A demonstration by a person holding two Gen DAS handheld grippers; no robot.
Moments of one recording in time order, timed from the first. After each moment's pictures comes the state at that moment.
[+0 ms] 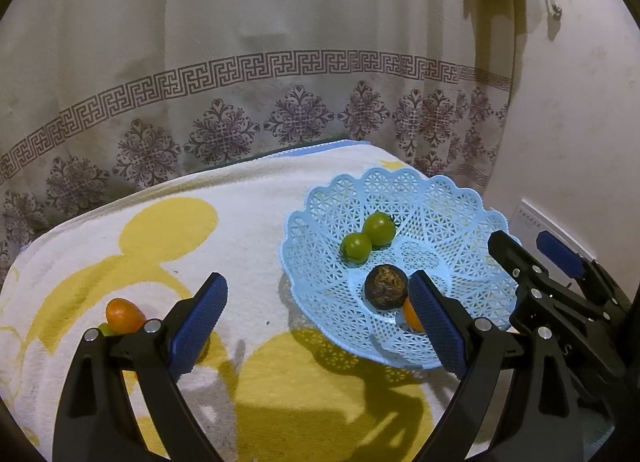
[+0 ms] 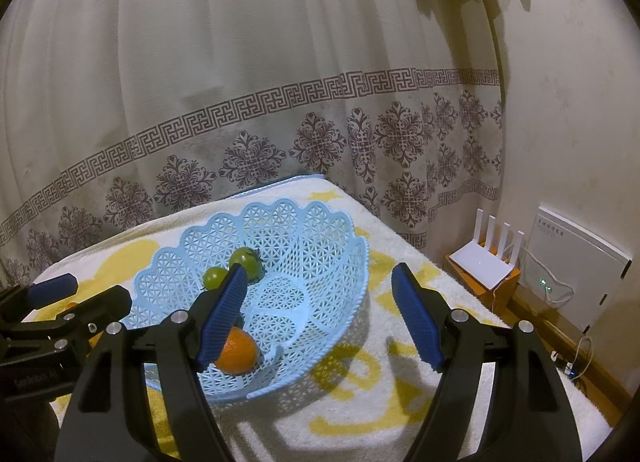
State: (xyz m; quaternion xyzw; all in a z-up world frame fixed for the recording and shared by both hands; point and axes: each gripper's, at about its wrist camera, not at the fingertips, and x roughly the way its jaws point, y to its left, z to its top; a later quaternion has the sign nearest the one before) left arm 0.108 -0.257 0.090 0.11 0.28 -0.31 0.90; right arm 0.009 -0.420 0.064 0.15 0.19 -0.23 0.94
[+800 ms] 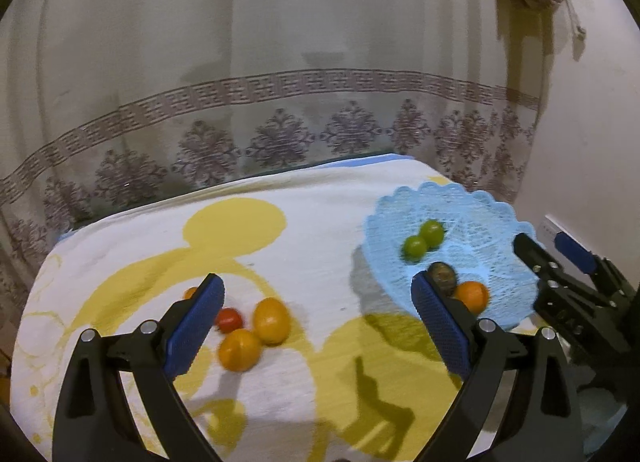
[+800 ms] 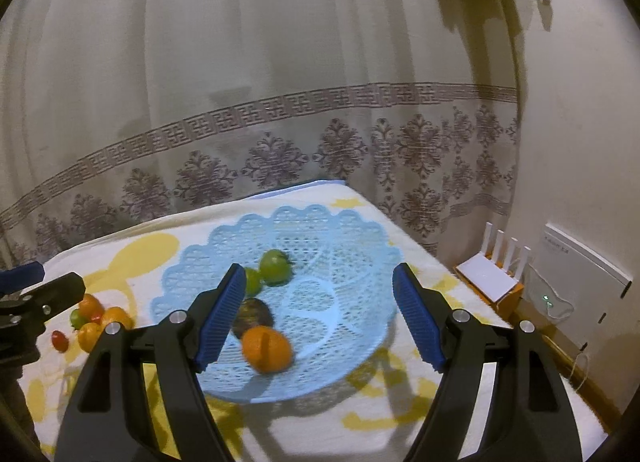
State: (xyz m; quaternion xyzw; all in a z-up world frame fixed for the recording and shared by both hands) left arm 0.110 -0.189 0.110 0.09 0.27 -0.26 0.92; right arm 0.019 -0.388 0.081 0.12 0.20 -0.20 0.95
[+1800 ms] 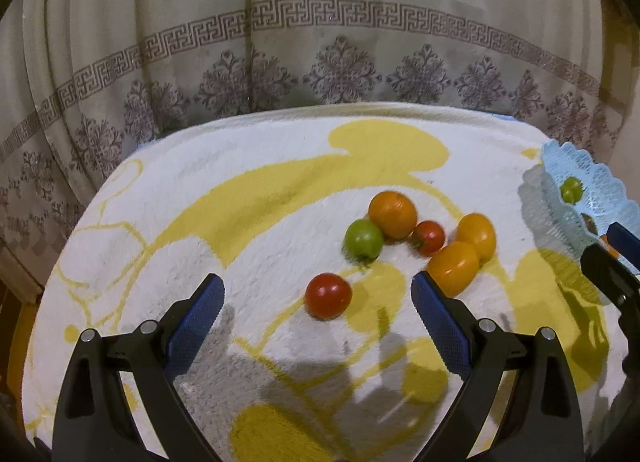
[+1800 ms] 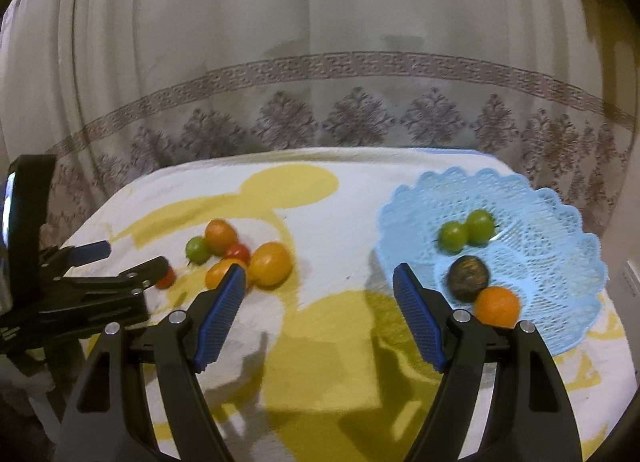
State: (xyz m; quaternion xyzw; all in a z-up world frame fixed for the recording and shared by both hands) left arm 0.158 -0.066 0.045 0.07 0.36 -0.12 0.92; right arm 0.074 -0.254 0.067 0.05 0.28 -0.01 0.96
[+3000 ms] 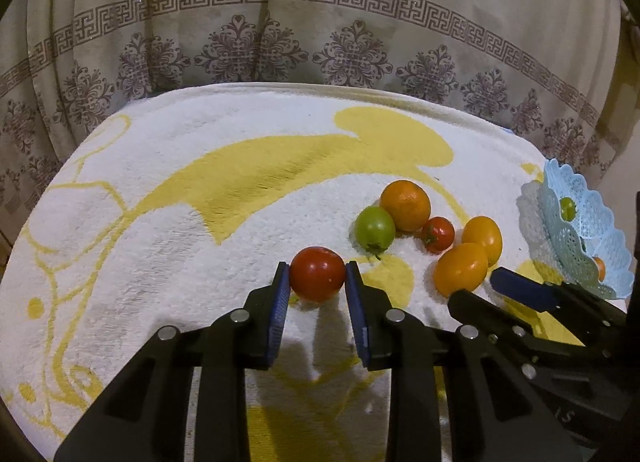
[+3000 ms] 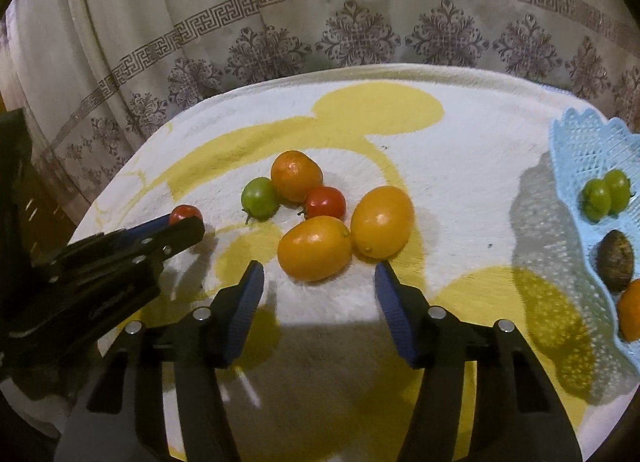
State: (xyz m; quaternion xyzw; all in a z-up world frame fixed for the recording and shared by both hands) left arm 0.172 -0.042 0.033 0.00 0.39 -0.14 0.91; right arm 0.151 -0.209 0.024 0.09 0.40 0.10 0.90
